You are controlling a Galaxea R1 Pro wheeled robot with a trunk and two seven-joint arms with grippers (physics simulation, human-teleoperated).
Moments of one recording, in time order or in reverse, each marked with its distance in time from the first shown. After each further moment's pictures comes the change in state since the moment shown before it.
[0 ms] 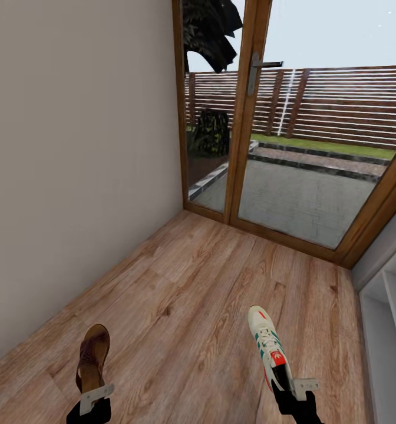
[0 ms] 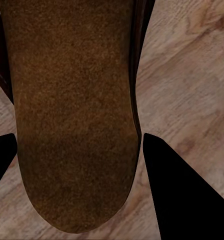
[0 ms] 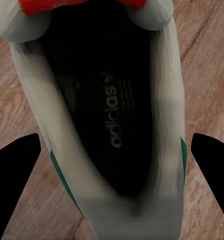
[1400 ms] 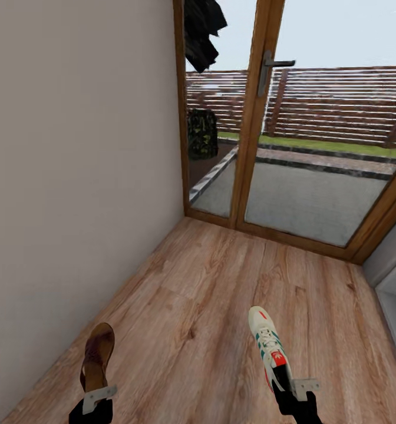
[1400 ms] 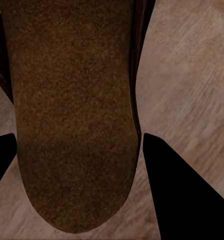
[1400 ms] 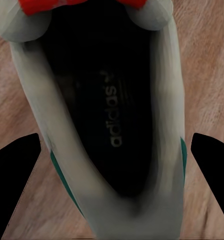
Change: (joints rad) left arm 0.001 0.002 -0.022 0.004 -0.046 0.000 -0.001; right arm 0.000 -0.001 -0.003 0.002 0.000 0.002 -0.003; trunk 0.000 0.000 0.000
